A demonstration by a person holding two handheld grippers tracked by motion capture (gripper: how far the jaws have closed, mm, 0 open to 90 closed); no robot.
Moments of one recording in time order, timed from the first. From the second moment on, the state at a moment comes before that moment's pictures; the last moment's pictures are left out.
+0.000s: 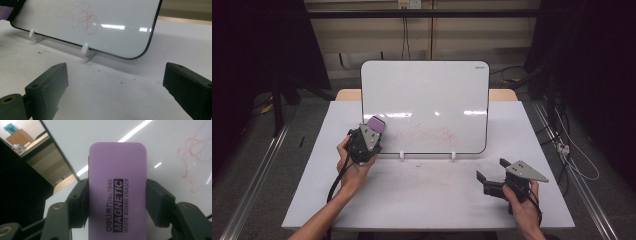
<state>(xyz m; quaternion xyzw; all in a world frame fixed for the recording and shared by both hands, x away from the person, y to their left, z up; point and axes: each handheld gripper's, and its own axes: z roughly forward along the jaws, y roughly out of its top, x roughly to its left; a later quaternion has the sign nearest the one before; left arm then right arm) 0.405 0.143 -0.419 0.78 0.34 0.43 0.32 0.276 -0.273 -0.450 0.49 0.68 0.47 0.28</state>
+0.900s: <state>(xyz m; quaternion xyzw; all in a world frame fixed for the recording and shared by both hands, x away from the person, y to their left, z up) 0.392 0.081 -0.432 0.80 0.29 0.39 0.35 0.276 -0.272 -0.449 0.49 0.68 0.47 0.28</state>
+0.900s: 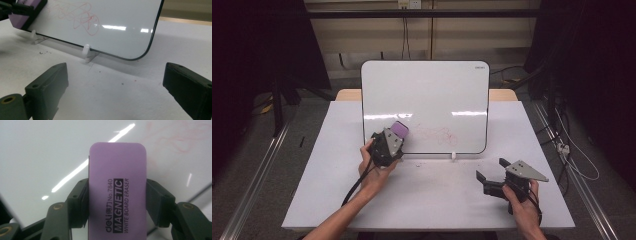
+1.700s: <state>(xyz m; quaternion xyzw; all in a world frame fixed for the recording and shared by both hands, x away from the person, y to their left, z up) 0.391 0.042 -0.429 0.82 0.24 0.41 0.33 0.276 -0.271 -0.449 0.48 0.69 0.47 0.27</state>
